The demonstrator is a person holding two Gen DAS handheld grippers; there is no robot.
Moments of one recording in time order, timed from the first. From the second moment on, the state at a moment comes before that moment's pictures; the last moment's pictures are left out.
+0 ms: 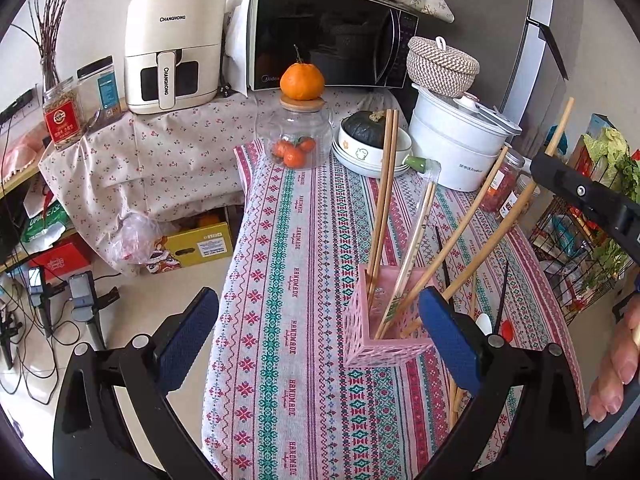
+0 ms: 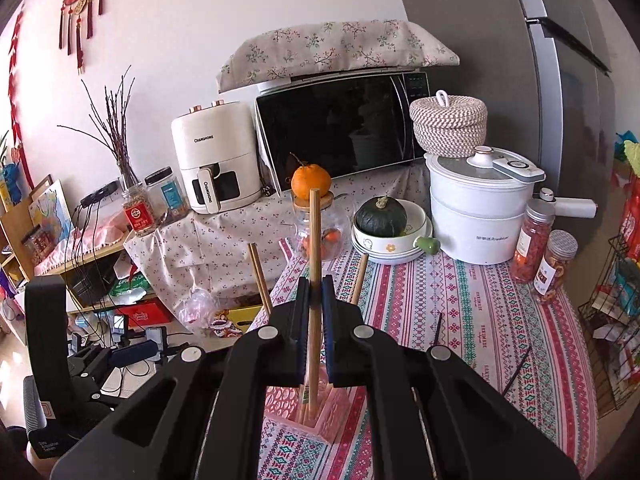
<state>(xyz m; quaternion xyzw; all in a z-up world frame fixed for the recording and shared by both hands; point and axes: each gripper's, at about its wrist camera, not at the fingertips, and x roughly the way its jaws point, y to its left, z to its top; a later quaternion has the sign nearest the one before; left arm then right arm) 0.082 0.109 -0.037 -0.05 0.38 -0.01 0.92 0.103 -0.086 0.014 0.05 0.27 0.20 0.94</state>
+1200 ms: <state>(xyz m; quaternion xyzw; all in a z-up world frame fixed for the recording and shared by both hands) 0.067 0.006 -0.067 0.02 0.43 -0.12 0.89 0.111 -0.252 -0.095 0.05 0.47 0.02 0.88</state>
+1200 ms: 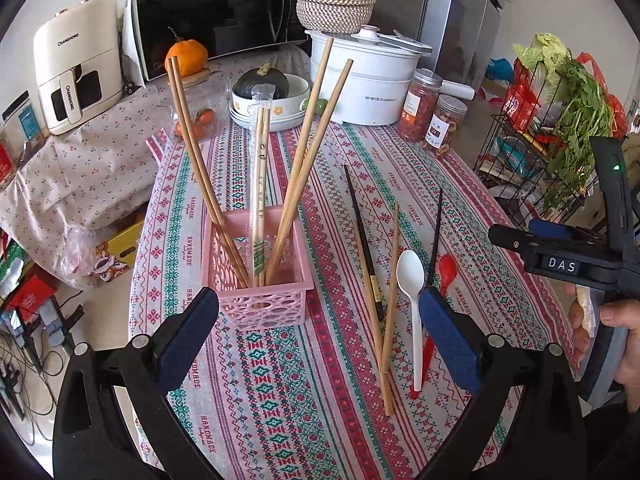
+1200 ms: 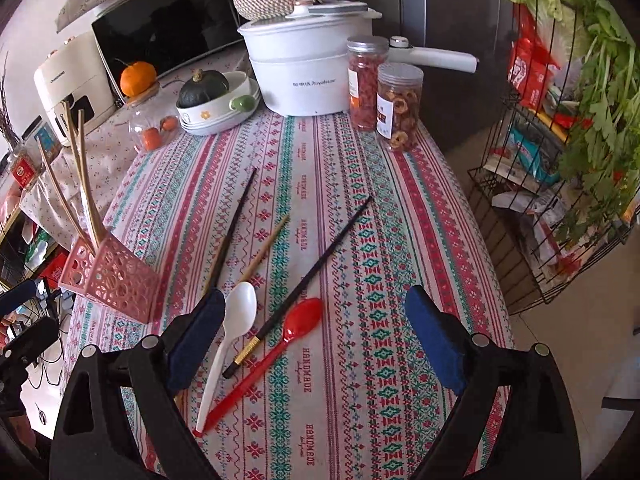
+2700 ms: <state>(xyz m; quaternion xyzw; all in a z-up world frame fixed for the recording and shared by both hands) 0.131 -0.128 -0.140 0.08 0.56 -0.15 0.81 0.113 -0.303 -0.132 0.11 0.57 0.06 0.82</state>
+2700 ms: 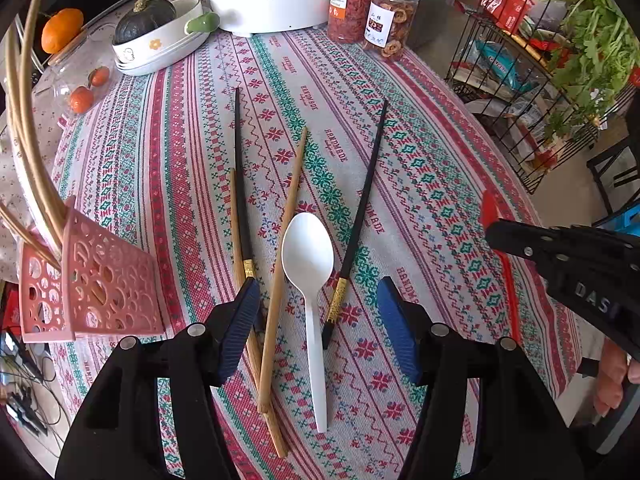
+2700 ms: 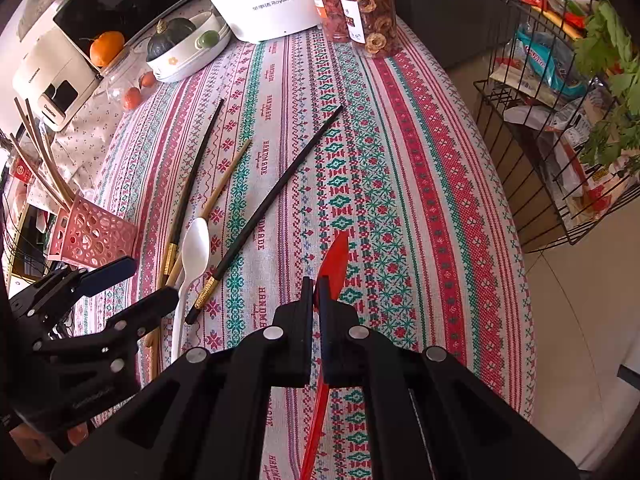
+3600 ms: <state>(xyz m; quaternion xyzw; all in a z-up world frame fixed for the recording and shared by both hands) 0.136 -0.109 -0.130 0.03 0.53 -0.16 0.83 0.109 -0.315 -0.115 0.13 0.54 0.07 0.83</state>
